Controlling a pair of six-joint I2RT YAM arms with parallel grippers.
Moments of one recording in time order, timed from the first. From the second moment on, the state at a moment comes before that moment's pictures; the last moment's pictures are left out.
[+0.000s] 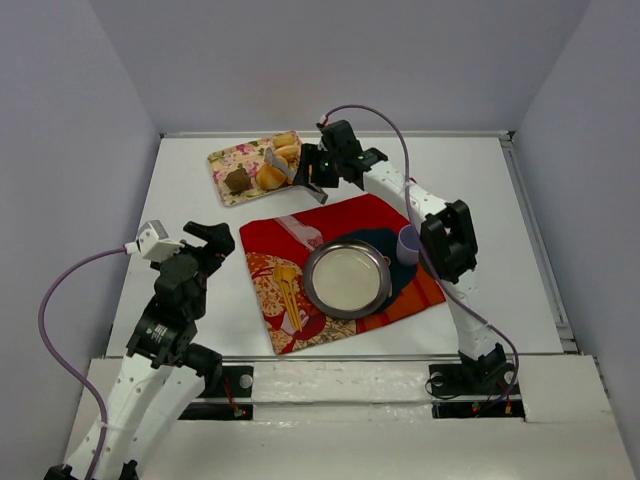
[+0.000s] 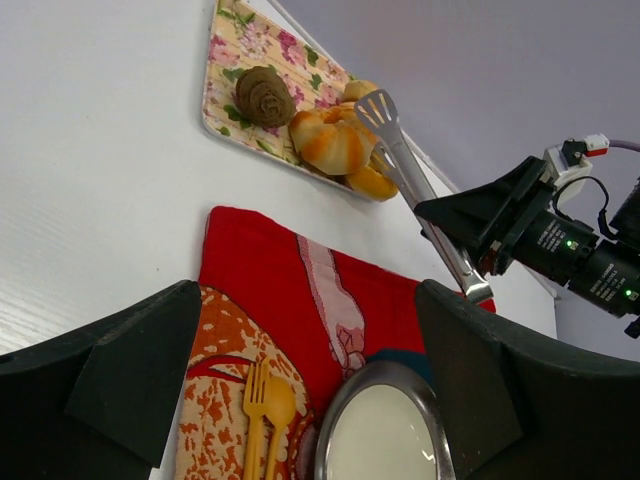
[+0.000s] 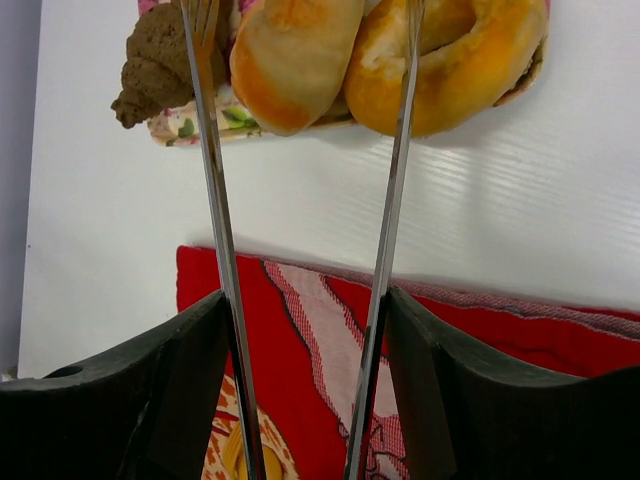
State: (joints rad) left arm -0.40 0.45 0.59 -0.38 -0.54 -0.85; right arm 0.58 2.31 2.13 -0.47 -0.22 0.54
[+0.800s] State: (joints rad) left arm -0.40 0.39 0.58 -0.39 -0.54 -0.86; right arm 0.64 2.39 2.23 -0.55 -0.16 0.58
